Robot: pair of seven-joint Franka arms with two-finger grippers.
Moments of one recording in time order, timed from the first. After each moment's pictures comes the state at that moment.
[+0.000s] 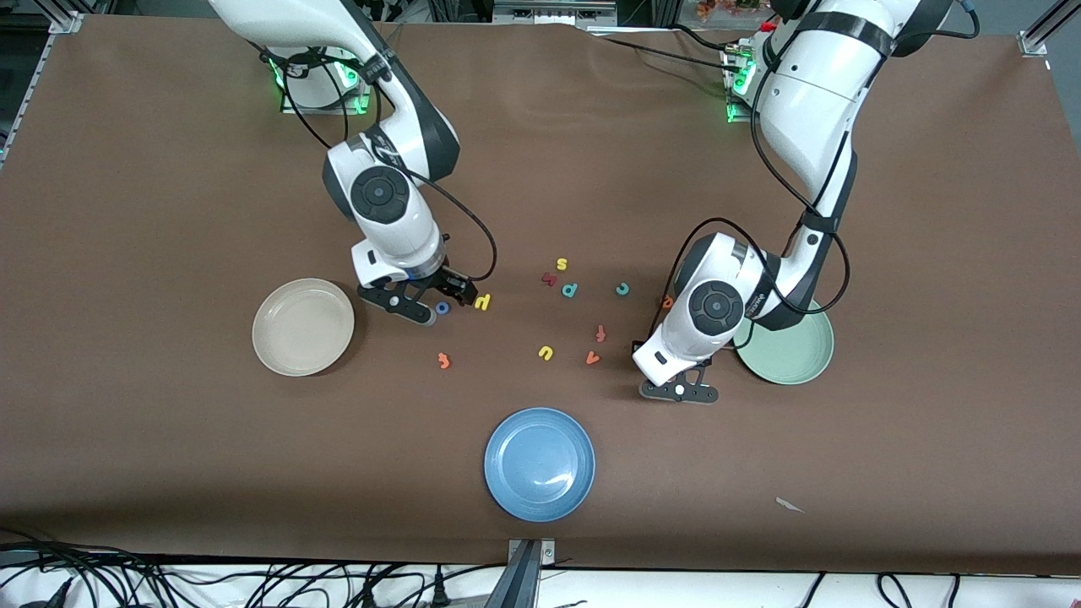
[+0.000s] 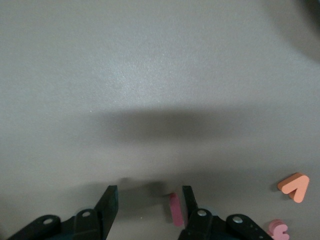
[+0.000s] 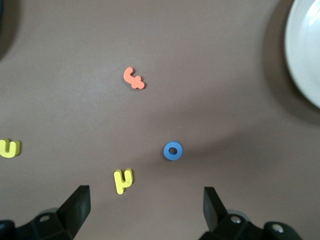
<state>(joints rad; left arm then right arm) -0.37 0.81 -0.05 -1.49 0.02 2.29 -0.33 0.53 0.49 0.05 -1.80 -0.02 2.30 0.98</state>
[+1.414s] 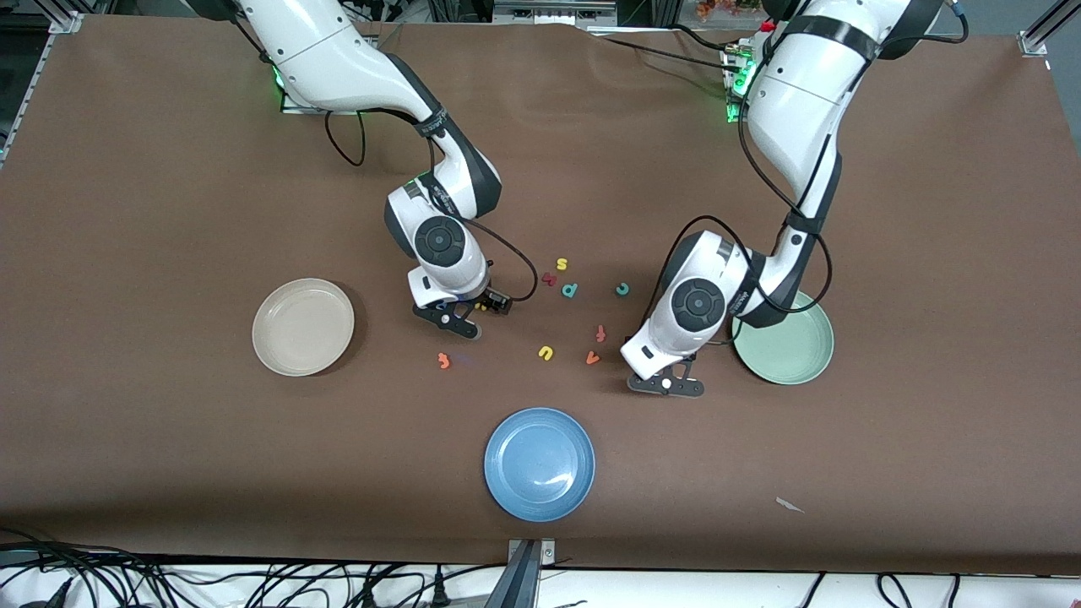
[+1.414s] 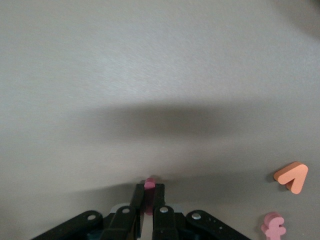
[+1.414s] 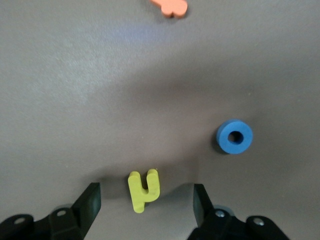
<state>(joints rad) -0.40 0.80 -0.04 -1.49 0.02 2.26 -0.34 0.59 0.73 0.05 -1.67 0.05 2.35 1.00</state>
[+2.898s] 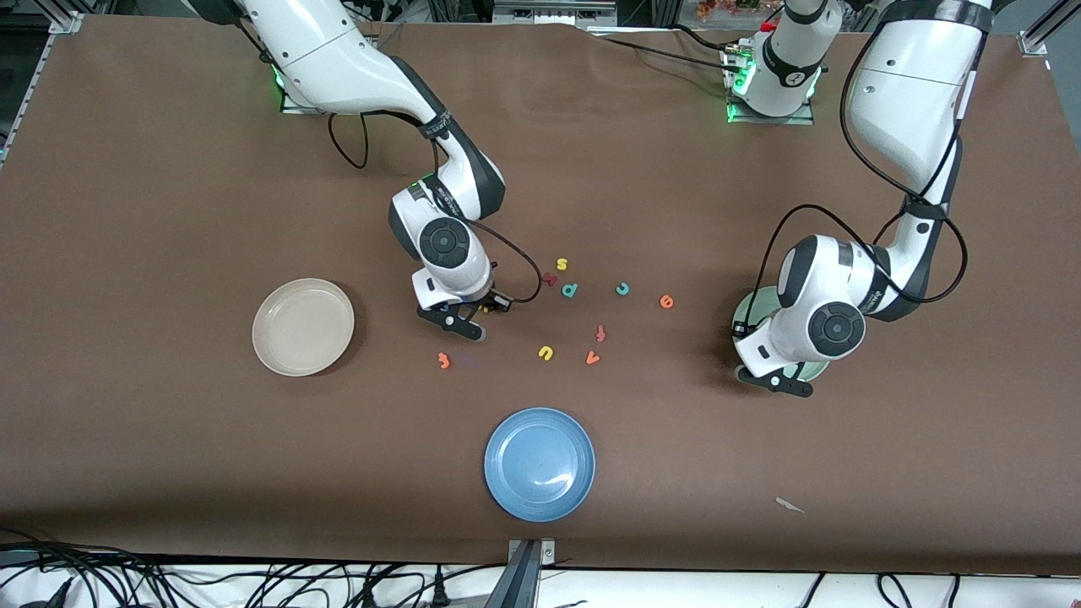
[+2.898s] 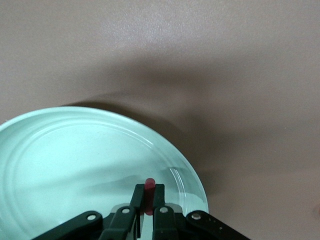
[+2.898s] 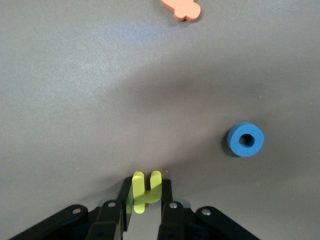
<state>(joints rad) -0.15 0.66 -0.04 -1.70 0.05 2.13 0.02 0.60 0.75 0.04 -1.63 0.05 2.35 1.00</state>
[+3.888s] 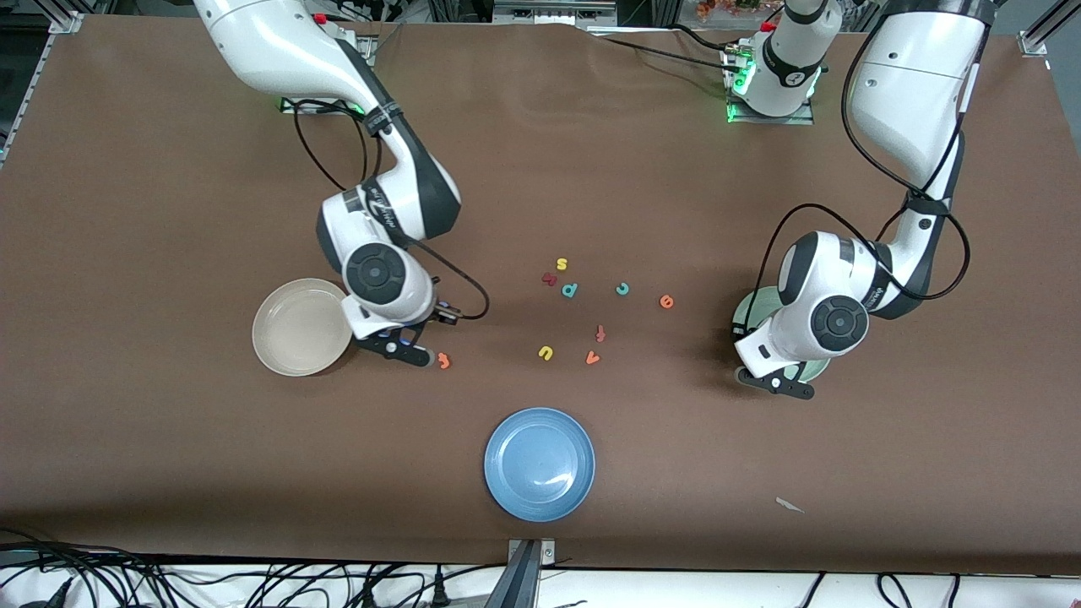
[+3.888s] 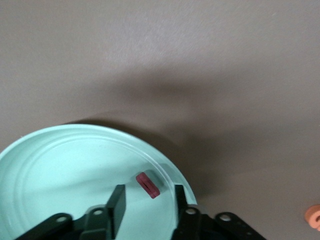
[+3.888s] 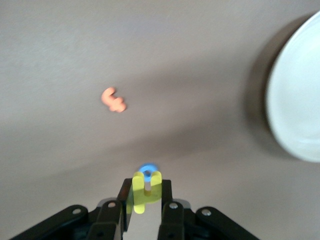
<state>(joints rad) -0.16 0.64 -0.04 -1.70 0.05 2.16 0.03 0.52 0.66 -0.07 -1.46 0.05 1.95 0.71</state>
